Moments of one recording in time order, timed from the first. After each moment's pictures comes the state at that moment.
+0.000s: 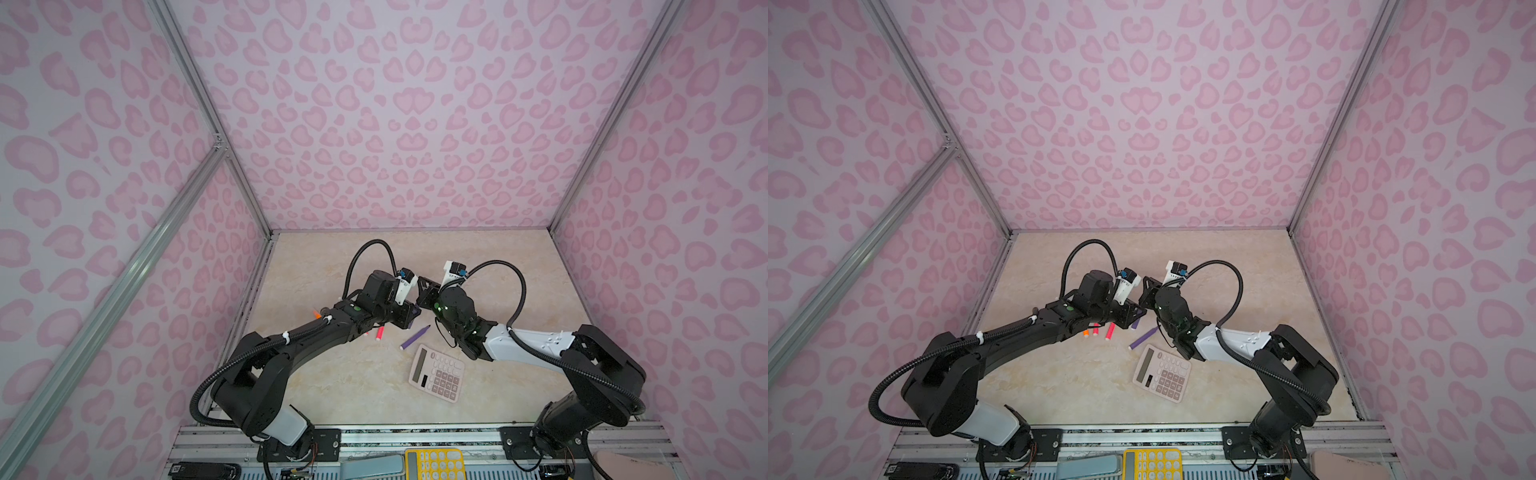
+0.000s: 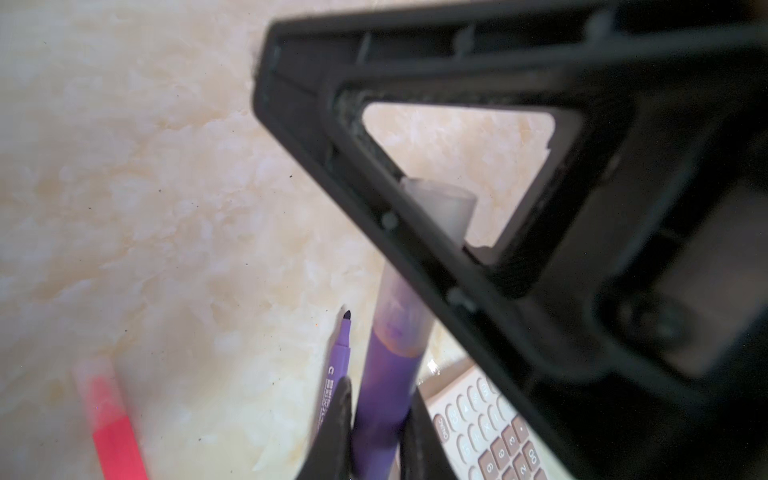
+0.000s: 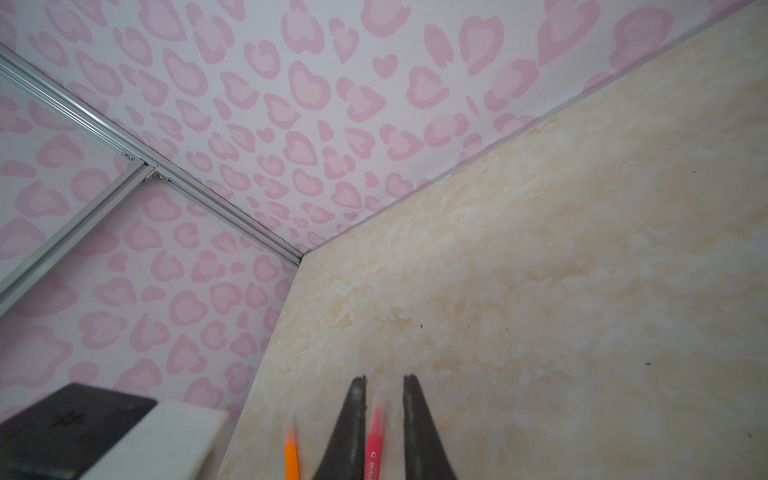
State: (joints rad) left arm -0.63 1.54 0.96 -0.11 0.33 -0.22; right arm 0.81 1.59 0.78 0.57 0.34 0.86
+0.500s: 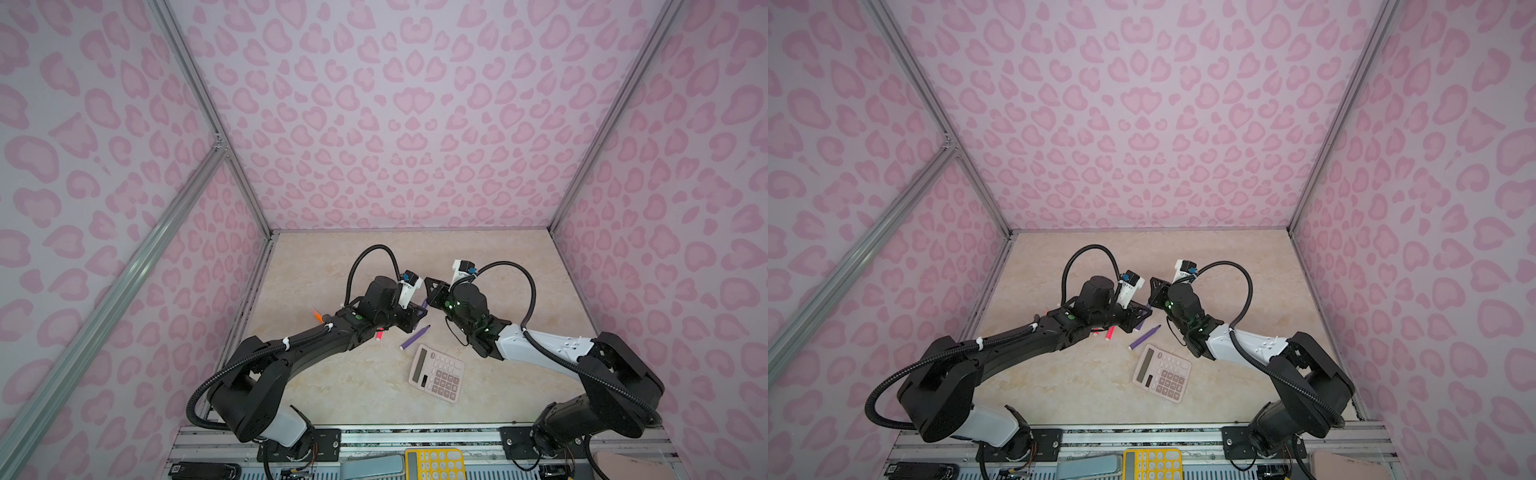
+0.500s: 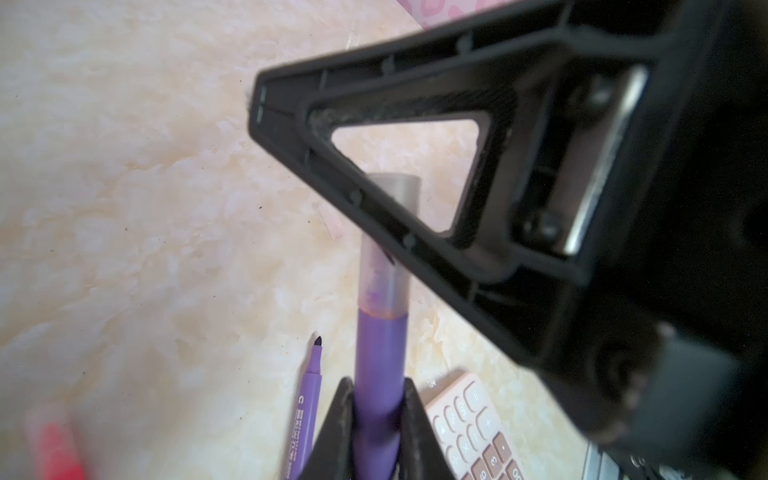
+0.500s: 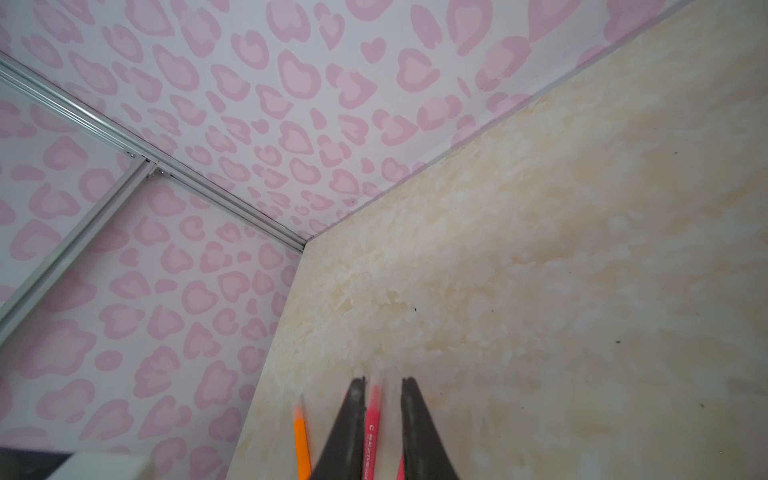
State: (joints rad) left arm -0.71 1.51 0.88 0.06 0.27 -0.27; right arm 0.72 1.49 0.74 0.47 0.21 0.88
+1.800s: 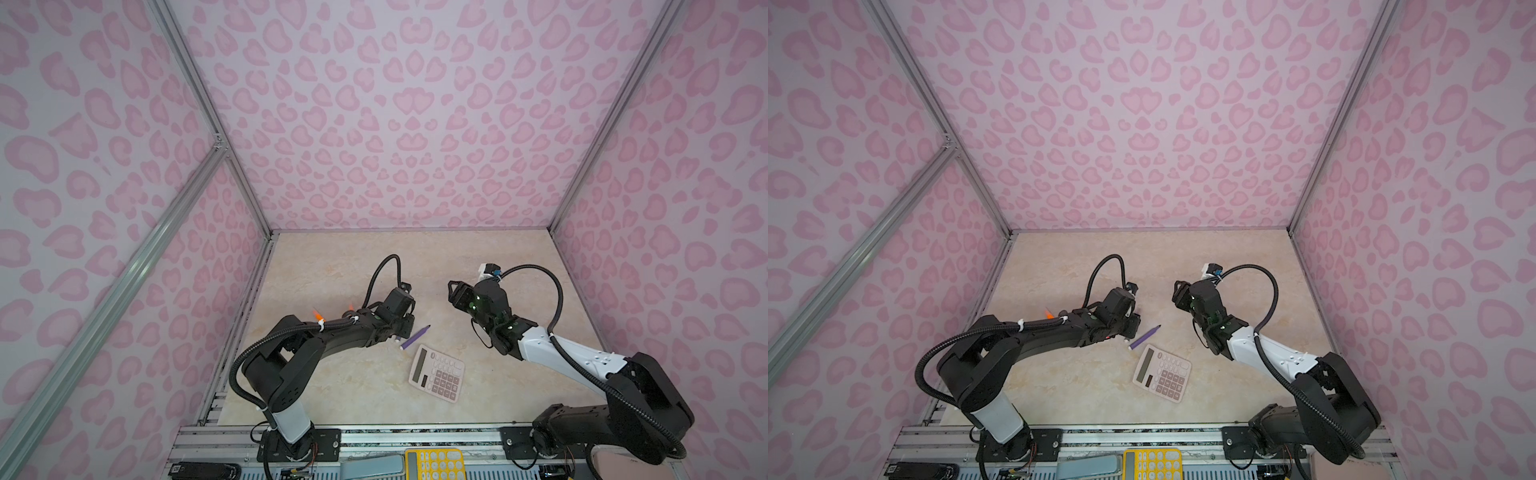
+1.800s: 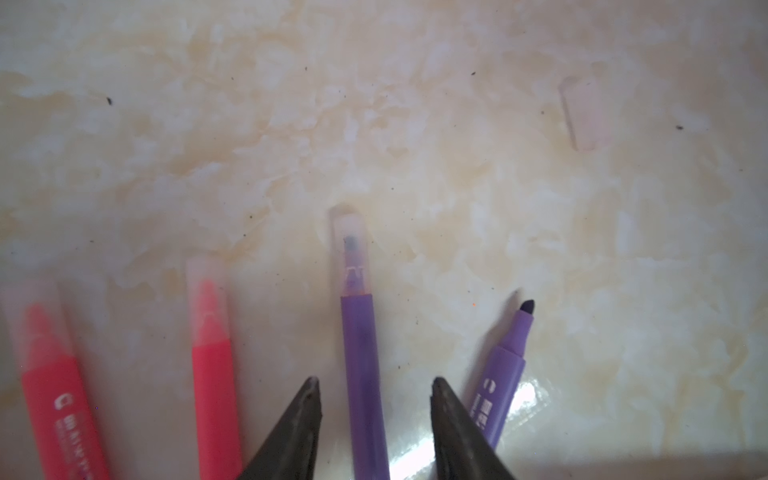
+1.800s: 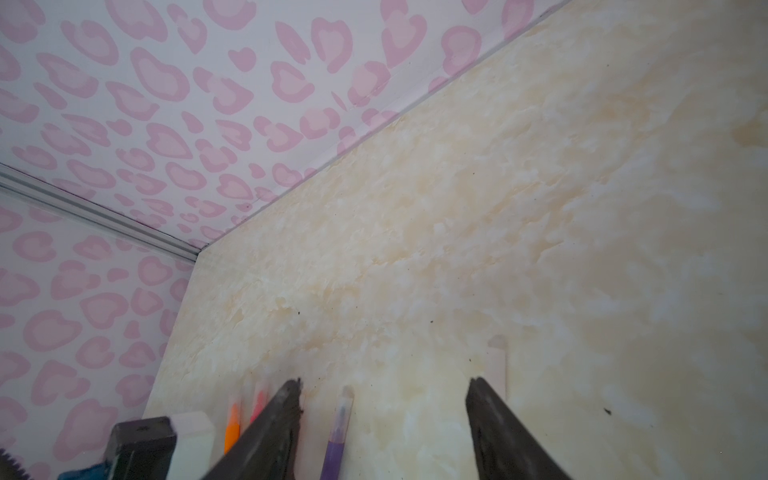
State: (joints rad) left arm -0.76 1.70 0.94 -0.14 -0.13 -0.31; right arm 0.56 1.35 0.68 0.21 0.24 0.82
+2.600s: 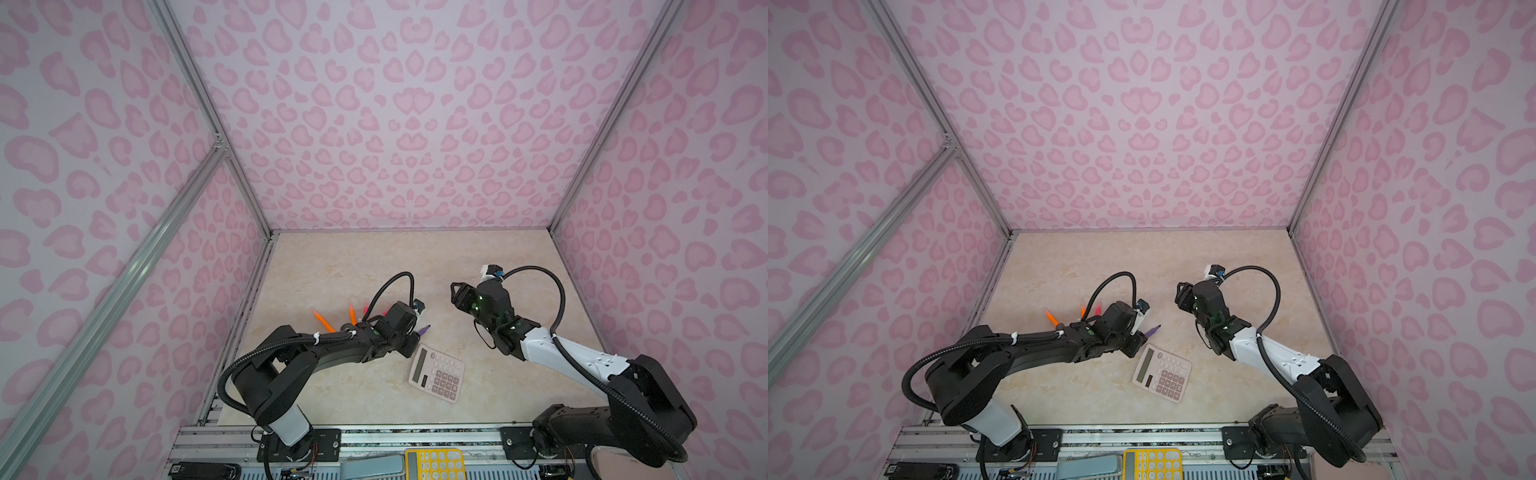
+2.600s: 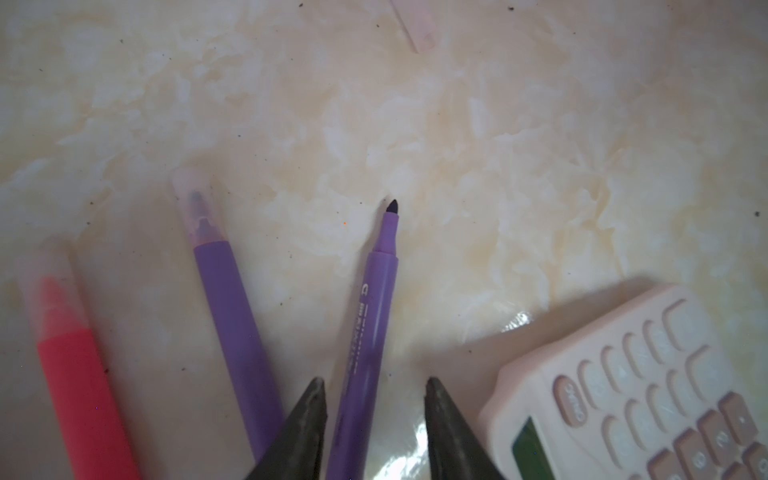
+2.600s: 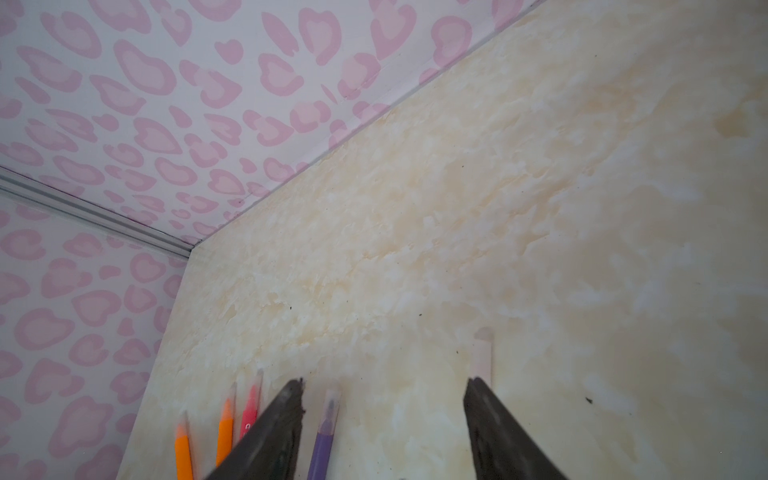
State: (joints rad) left arm -0.84 1.66 0.83 -0.08 -0.01 -0.15; right arm 0.54 1.33 0.67 0.19 0.22 0.82
